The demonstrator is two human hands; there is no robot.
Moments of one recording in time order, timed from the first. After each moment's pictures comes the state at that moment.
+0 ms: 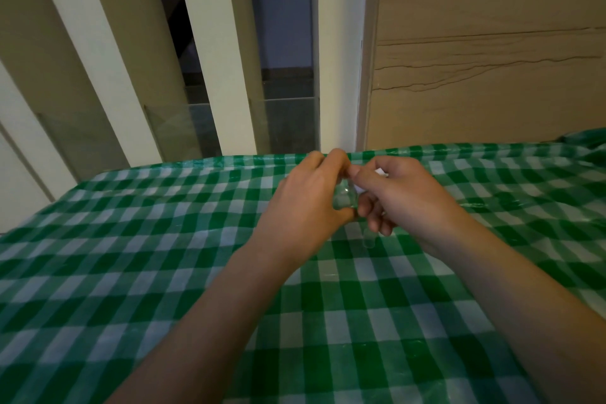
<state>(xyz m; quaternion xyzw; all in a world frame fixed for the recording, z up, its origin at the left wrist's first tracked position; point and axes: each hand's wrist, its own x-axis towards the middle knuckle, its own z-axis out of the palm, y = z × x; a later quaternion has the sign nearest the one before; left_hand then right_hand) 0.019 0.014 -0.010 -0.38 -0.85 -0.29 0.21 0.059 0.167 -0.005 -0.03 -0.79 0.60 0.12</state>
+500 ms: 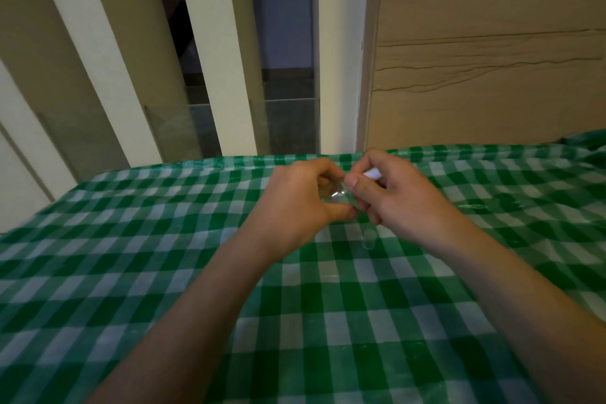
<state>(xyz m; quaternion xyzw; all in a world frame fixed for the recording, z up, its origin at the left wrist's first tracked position) 0.011 0.002 -0.002 -0.34 -0.85 -0.37 0.11 0.061 0.166 -0.004 0.02 -0.88 0.44 0.18</state>
